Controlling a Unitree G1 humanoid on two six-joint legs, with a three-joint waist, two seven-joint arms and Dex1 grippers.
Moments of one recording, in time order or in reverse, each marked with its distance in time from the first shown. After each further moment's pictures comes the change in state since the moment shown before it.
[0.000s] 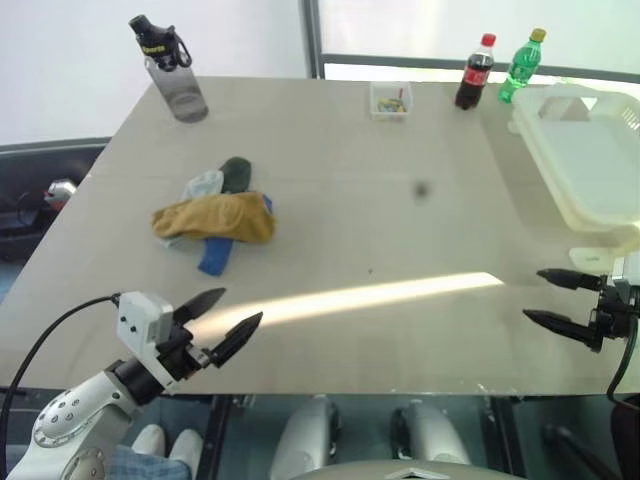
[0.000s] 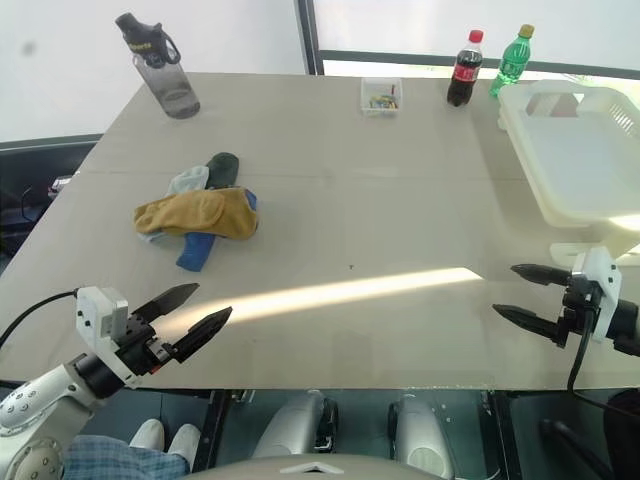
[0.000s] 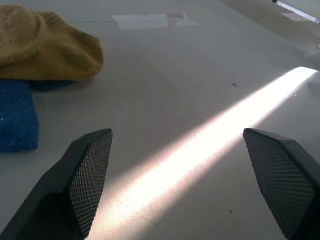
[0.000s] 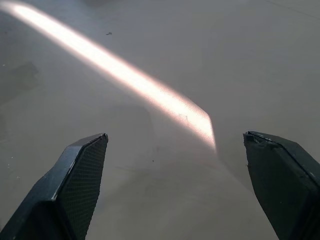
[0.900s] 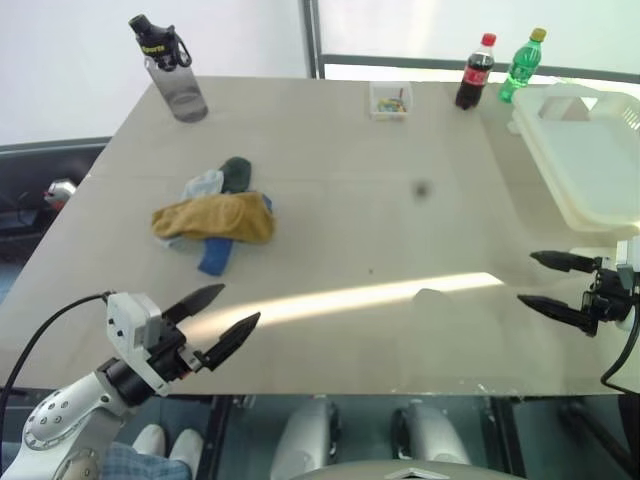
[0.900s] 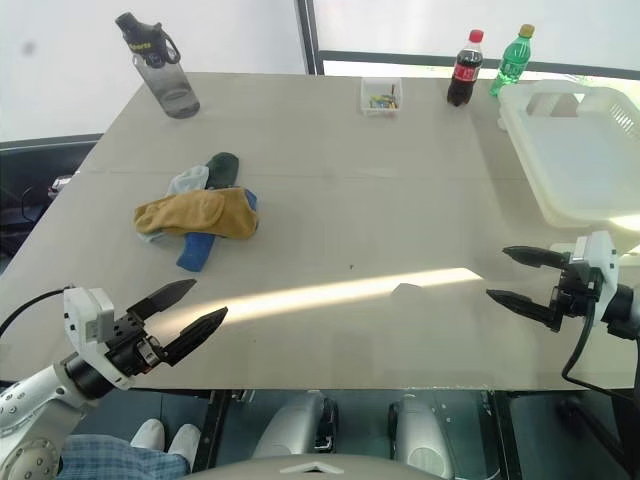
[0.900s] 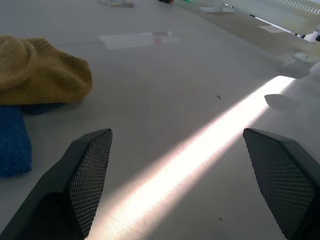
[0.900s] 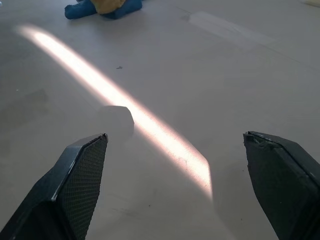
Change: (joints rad) left arm 0.012 0.016 0.014 0.036 -0.035 -0.090 -0.076; right arm -0.096 0.025 0.009 0.019 0.029 -0.026 0.046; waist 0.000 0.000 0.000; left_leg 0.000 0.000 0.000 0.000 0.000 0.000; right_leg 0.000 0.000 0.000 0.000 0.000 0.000
